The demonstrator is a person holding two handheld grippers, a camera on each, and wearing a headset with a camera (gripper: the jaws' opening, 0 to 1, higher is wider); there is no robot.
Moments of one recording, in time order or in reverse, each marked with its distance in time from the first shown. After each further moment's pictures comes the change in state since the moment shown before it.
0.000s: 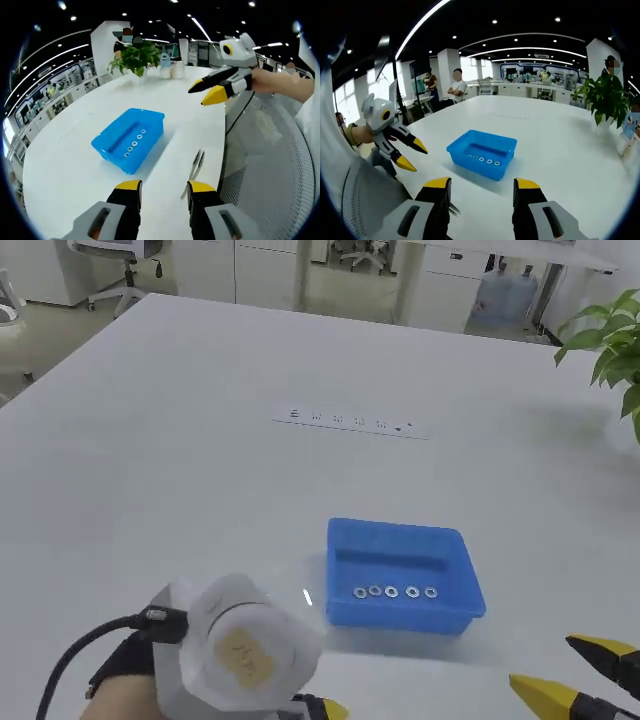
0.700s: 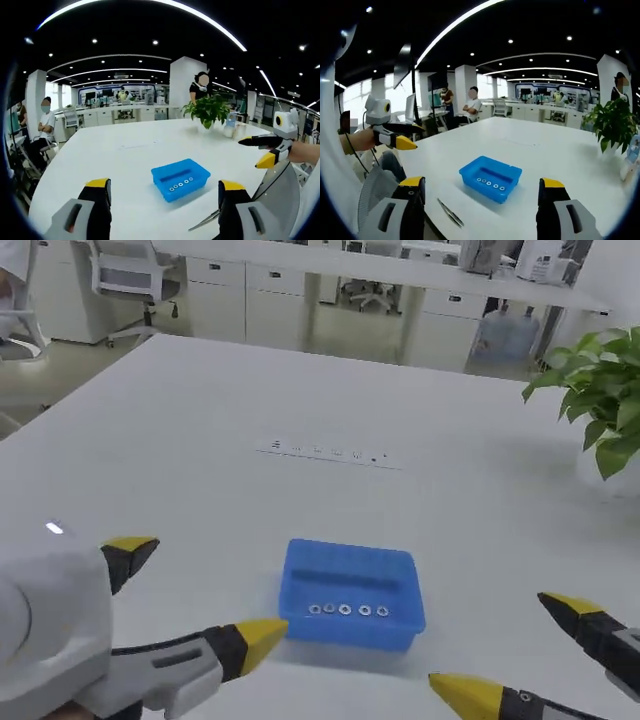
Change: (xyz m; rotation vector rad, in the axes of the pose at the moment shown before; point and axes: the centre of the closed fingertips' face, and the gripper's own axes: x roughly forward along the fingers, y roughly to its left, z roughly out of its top) left arm -0.093 0.033 0.058 -0.375 -0.336 0.518; right arm -0.031 0.015 0.056 -0.096 -0.173 0.152
